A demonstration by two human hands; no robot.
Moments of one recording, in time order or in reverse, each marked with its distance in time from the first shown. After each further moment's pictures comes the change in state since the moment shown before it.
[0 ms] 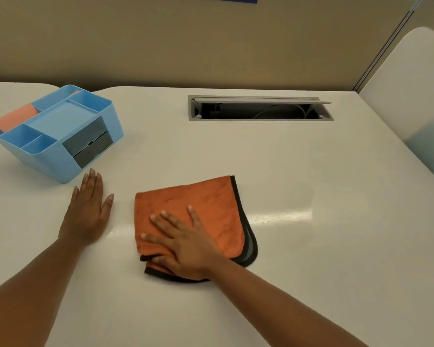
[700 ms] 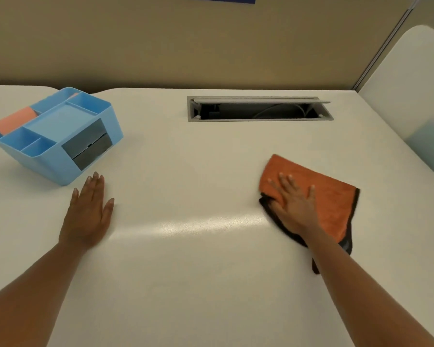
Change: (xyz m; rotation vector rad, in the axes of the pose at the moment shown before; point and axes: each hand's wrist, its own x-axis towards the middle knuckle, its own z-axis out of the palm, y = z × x) left_hand -0.003 0.001 0.000 0.032 0.037 0.038; right_hand -0.103 0.171 -0.042 -0.064 0.178 0.766
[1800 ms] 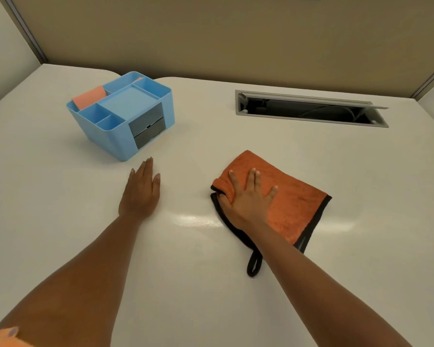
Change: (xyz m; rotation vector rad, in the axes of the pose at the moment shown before) left_hand -0.010 0.016 -0.012 -0.273 0.051 -0.172; right_hand -0.004 -0.200 0.037 0.058 -0.052 -0.068
